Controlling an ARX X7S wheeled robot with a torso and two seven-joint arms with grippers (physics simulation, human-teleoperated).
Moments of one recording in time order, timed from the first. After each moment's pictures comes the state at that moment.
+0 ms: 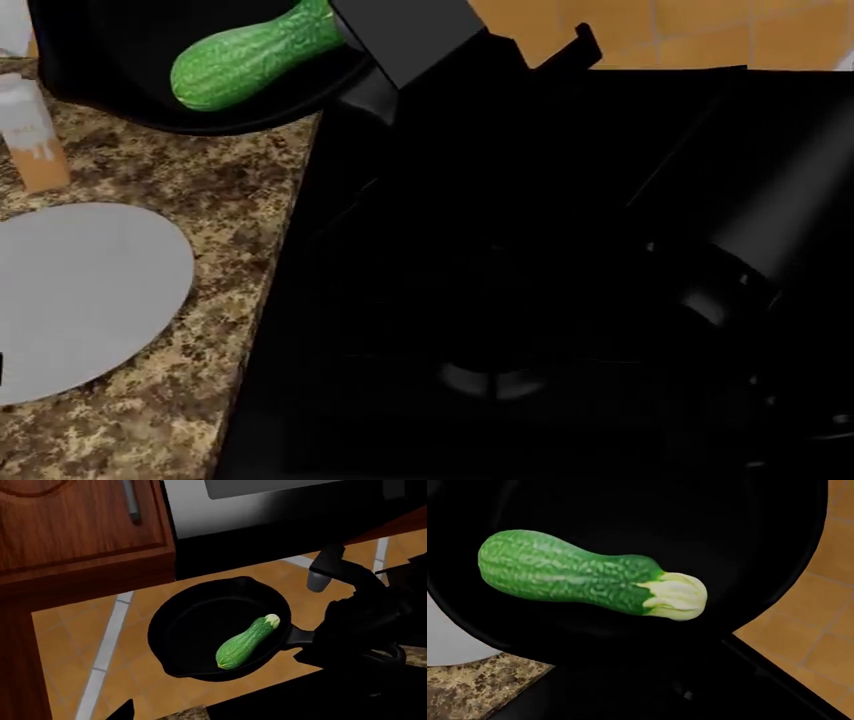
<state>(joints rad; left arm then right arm) -2.32 -1.03 3.01 1.05 -0.54 0.49 -1.57 1.51 0.42 -0.74 -0.05 1.13 1.29 0.29</state>
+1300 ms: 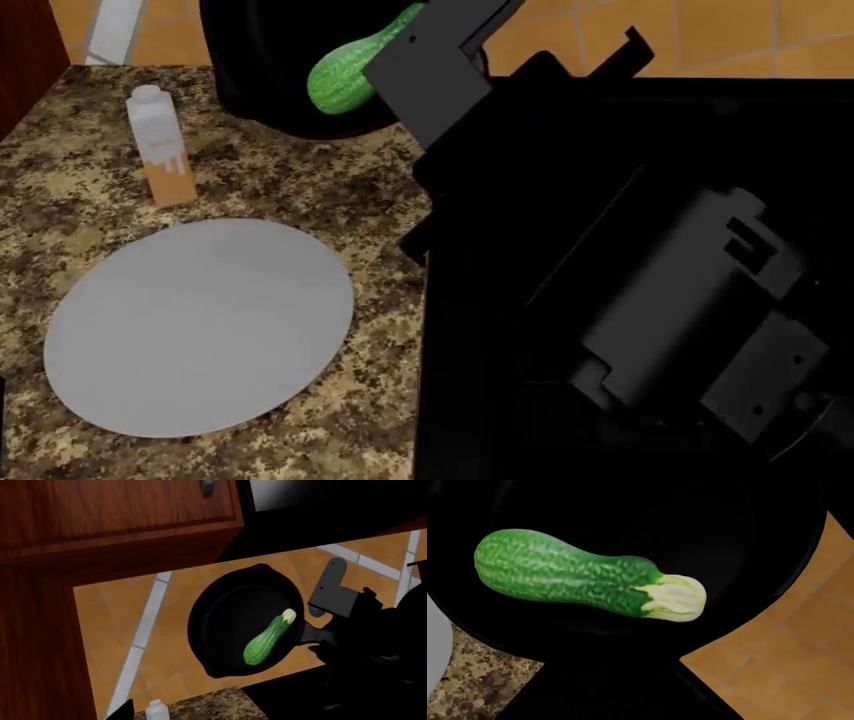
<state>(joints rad) -2.21 -1.07 2.97 1.04 -0.50 0.49 -1.57 1.47 0.44 -1.03 0.00 0.81 1.11 0.39</state>
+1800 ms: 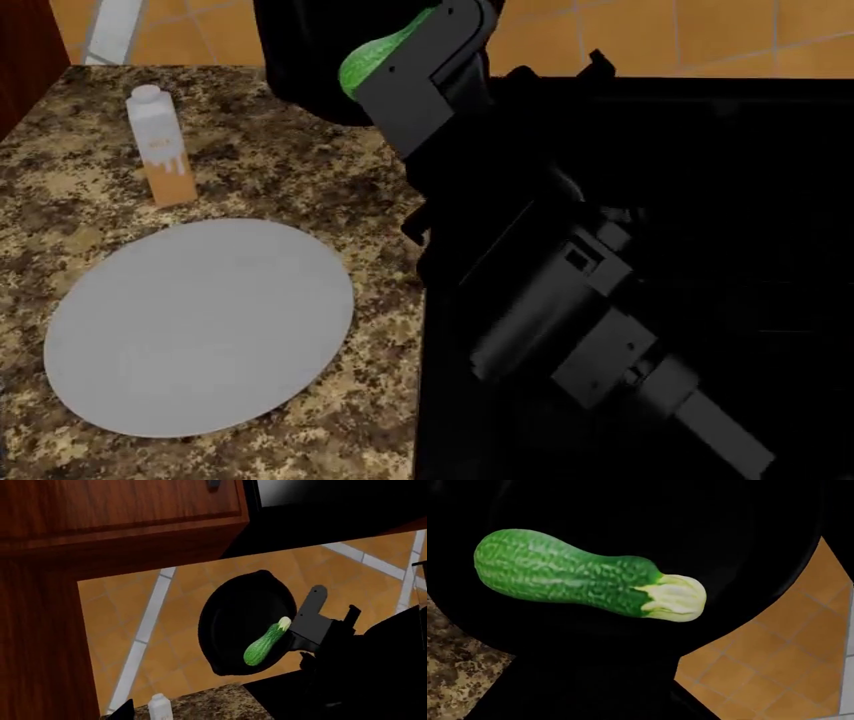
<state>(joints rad) -2.19 -1.12 2.98 1.03 -0.47 0.50 -1.54 1.41 0.25 -1.17 0.42 0.59 0.82 0.45</state>
